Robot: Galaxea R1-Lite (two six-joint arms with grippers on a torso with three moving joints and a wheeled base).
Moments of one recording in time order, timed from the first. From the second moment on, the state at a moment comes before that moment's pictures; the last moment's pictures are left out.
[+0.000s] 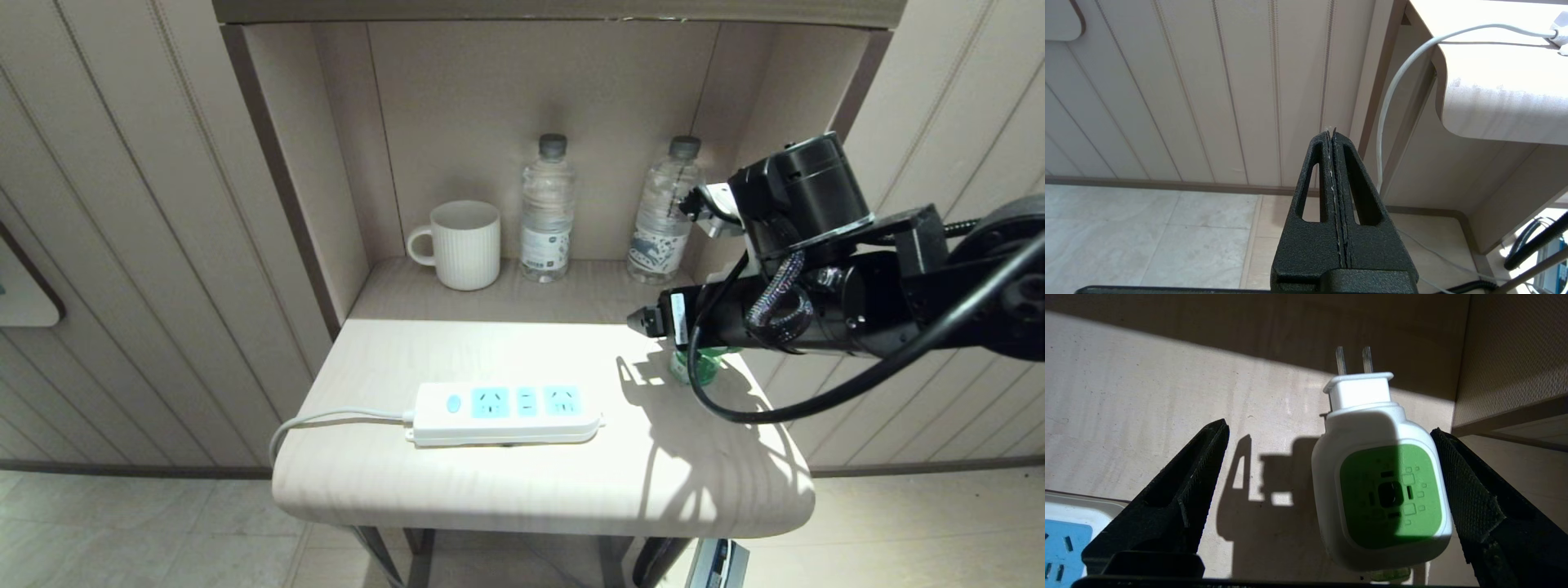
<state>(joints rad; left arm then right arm) 0.00 0.00 0.00 -0.01 0.00 -0.03 0.57 1.67 -1.34 0.24 -0.36 0.23</state>
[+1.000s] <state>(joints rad) 0.00 0.00 0.00 -0.01 0.00 -0.03 0.54 1.52 -0.84 -0.45 -0.34 0.17</state>
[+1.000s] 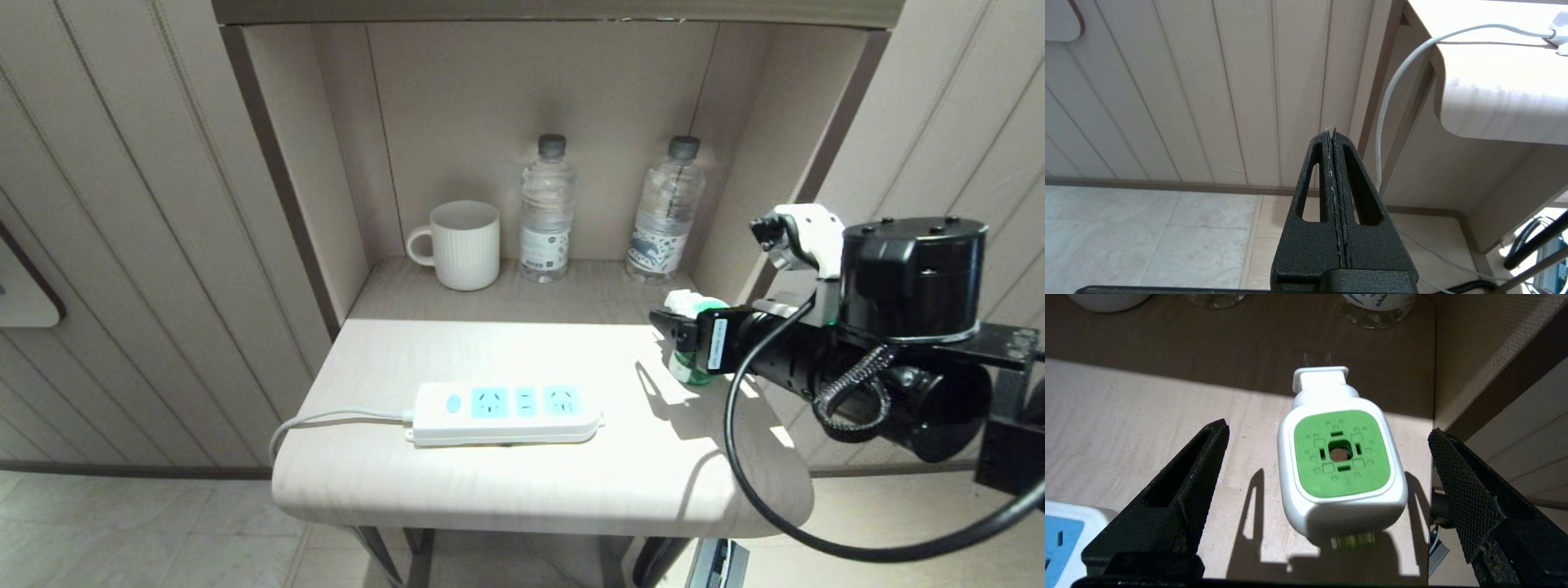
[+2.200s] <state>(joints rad) 0.00 0.00 0.00 -0.01 0.00 -0.03 0.54 1.59 -0.58 -0.90 -0.31 0.14</state>
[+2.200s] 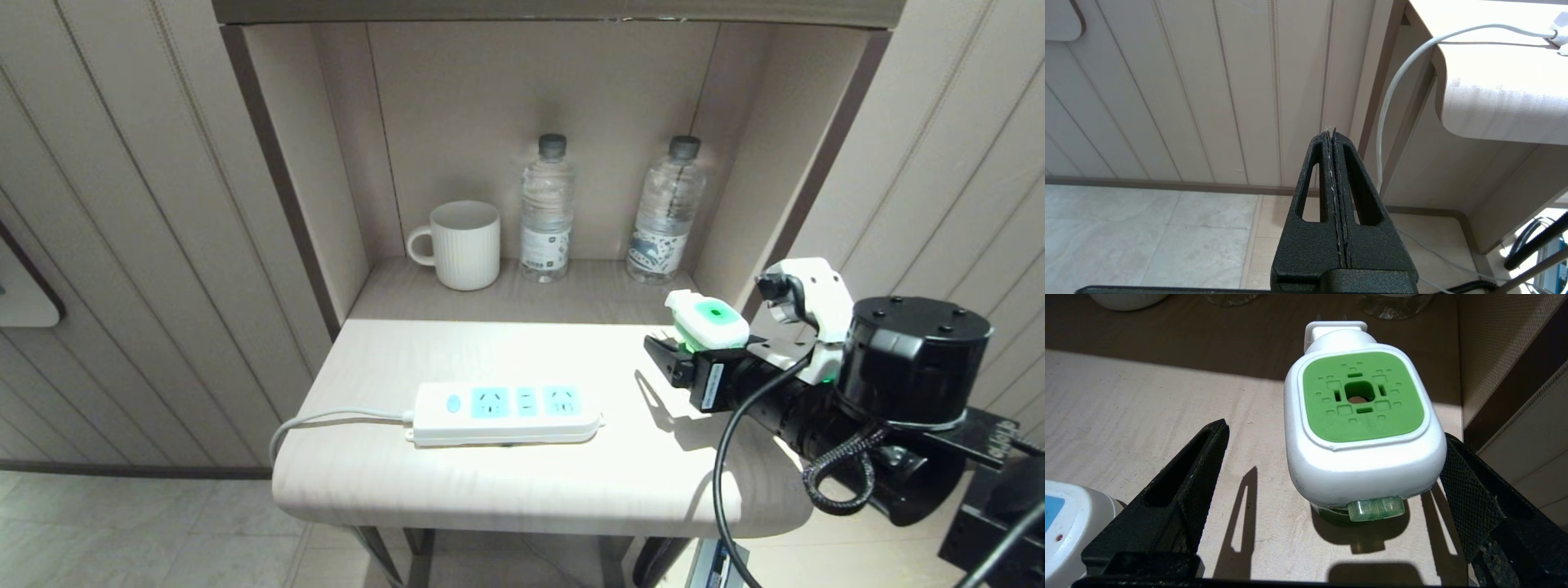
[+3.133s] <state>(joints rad) 0.00 0.00 0.00 -0.01 0.00 -0.03 0.54 1.63 -0.64 -0.90 -0.31 0.14</state>
